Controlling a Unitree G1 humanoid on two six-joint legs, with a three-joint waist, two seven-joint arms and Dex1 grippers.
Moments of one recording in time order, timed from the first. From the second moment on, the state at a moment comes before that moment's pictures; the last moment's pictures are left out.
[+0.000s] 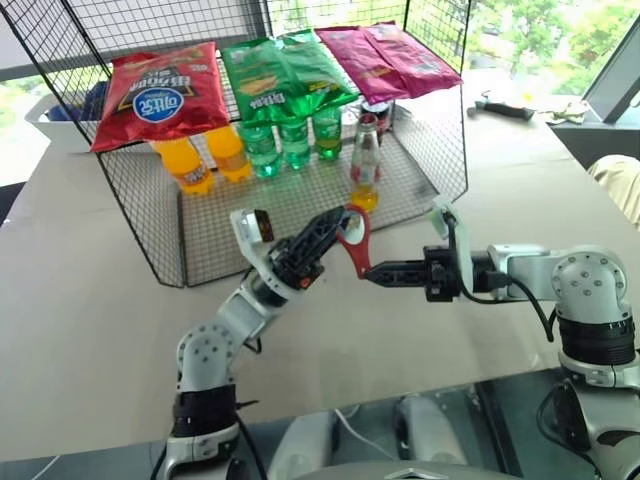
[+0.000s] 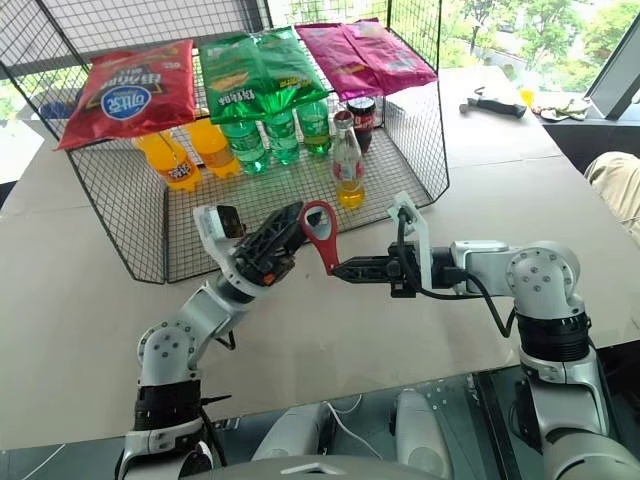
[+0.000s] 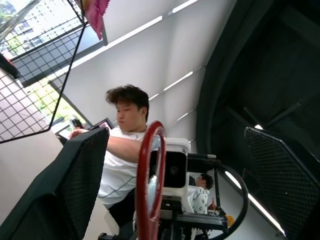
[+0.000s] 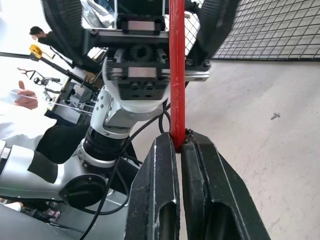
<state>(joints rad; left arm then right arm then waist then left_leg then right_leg) -0.23 0.15 0.19 -0.19 -1.37 0.81 -0.59 -0.57 -0.44 -0.05 -0.24 1.21 1.40 0.54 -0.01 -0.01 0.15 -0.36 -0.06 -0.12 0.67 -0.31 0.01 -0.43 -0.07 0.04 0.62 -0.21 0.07</state>
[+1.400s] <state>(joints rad) -0.24 0.14 0.20 -0.16 -1.36 0.79 -0.58 -0.55 -0.37 -0.03 -0.27 1.26 1.38 0.46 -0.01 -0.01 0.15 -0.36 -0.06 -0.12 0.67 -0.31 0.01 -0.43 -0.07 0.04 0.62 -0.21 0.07</state>
